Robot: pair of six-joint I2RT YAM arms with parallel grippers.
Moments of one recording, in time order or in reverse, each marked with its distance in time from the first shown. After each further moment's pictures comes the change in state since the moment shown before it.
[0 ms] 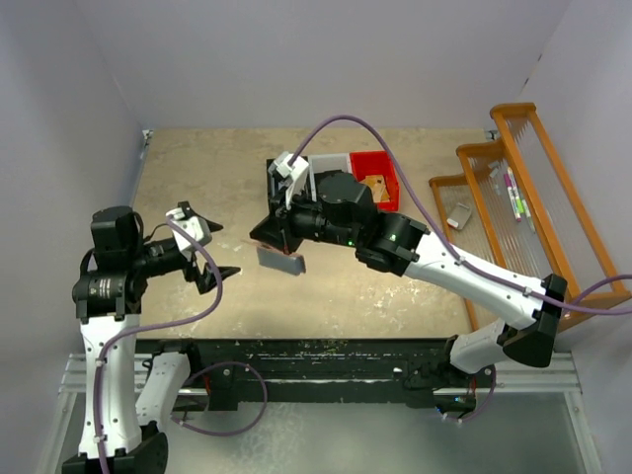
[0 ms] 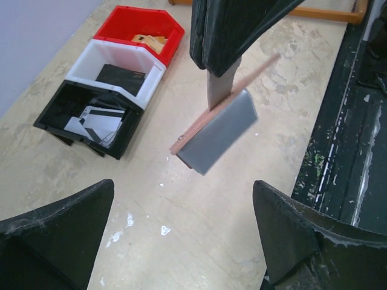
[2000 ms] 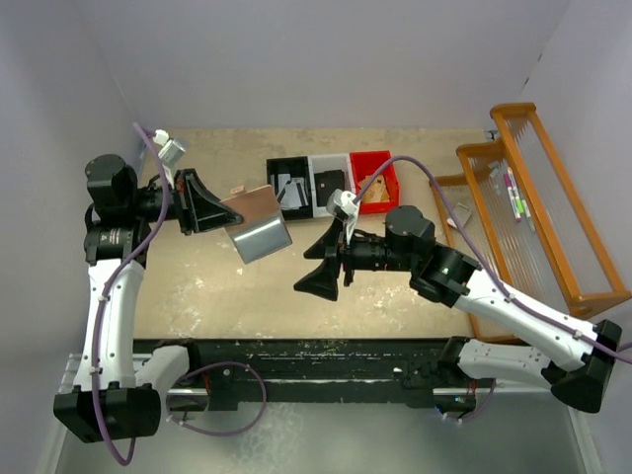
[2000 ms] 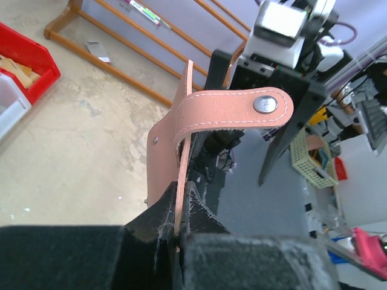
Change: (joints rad) left arm 0.000 0.256 0.044 0.652 0.389 -1.090; right arm -0.128 -0.390 -0.464 0.136 -0.346 0.014
